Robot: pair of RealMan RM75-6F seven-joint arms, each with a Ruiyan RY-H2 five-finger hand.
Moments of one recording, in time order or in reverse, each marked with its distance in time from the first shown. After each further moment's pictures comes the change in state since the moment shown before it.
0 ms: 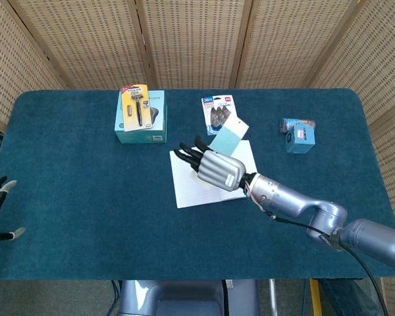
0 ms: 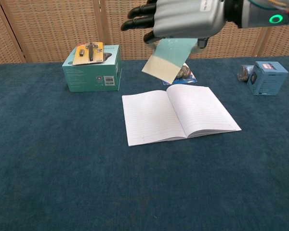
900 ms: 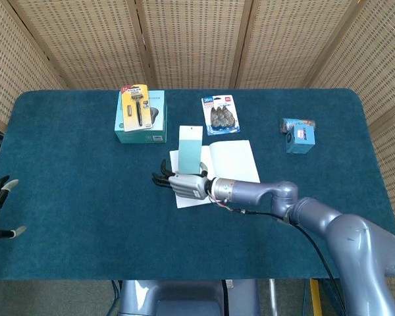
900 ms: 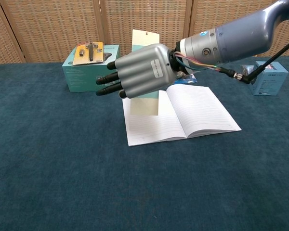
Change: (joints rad) left arm -0.028 0.003 -0.002 0.026 -0.018 -0.062 -0.034; right arm 0.254 -0.296 -0.184 0.425 -0.263 -0.042 0.027
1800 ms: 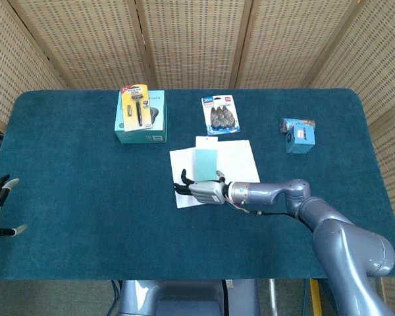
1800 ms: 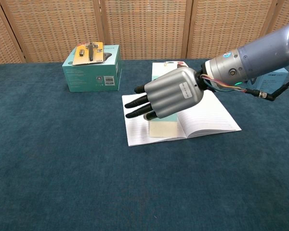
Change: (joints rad) left arm -0.014 -0.009 -0.005 0.001 -0.030 -0.017 0.026; right arm -0.029 -0.065 -0.209 0.201 -0.049 0.149 0.110
